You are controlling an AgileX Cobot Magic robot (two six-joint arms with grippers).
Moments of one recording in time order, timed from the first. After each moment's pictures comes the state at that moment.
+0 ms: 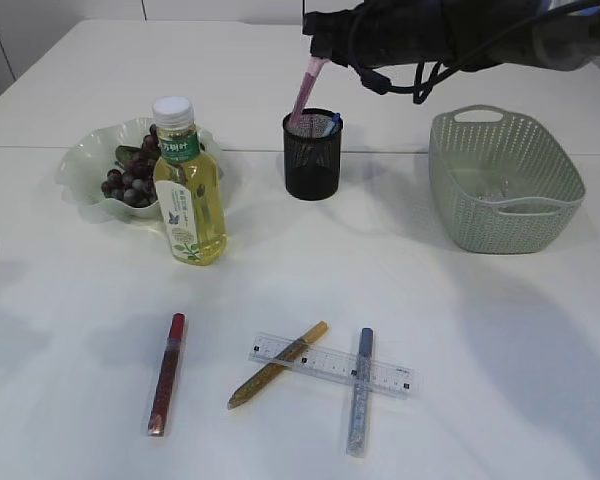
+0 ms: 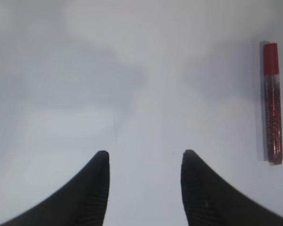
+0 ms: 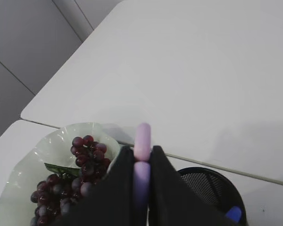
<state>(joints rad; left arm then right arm) -0.16 1.36 -0.85 0.03 0.81 -0.20 0.24 2.24 -1.92 1.21 0.34 -0.92</state>
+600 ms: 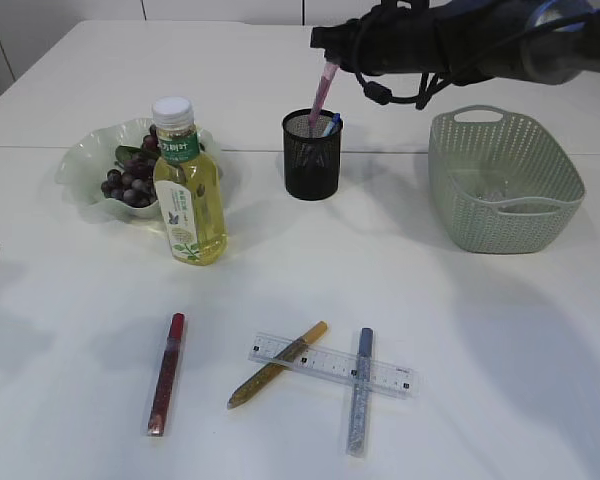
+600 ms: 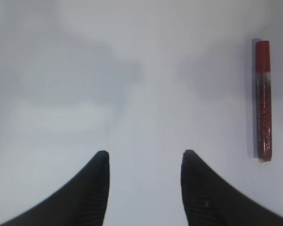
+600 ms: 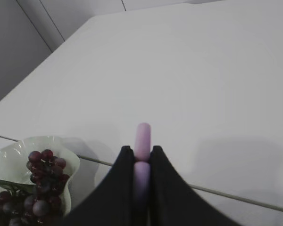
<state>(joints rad) -0.16 1.36 -0.85 0.00 0.82 -0.20 0.24 2.27 -1.93 1.23 0.22 -1.01</state>
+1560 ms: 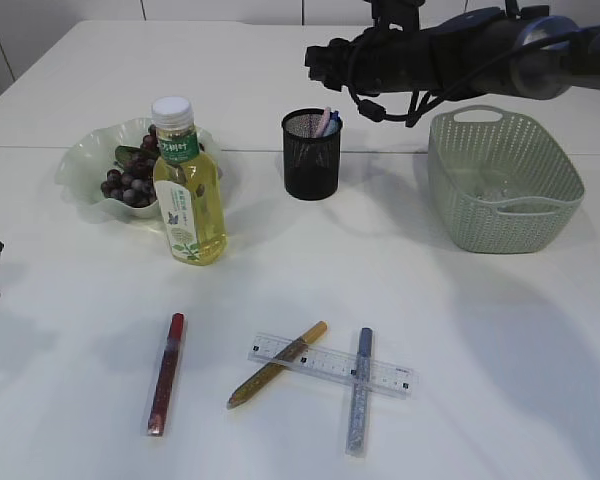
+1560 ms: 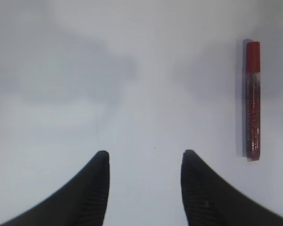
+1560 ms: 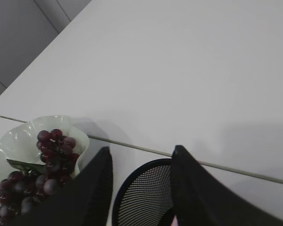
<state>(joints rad) -0.16 1.36 -0.85 -0.04 0.82 -0.20 0.24 2.32 -1.93 1.30 0.27 -1.04</state>
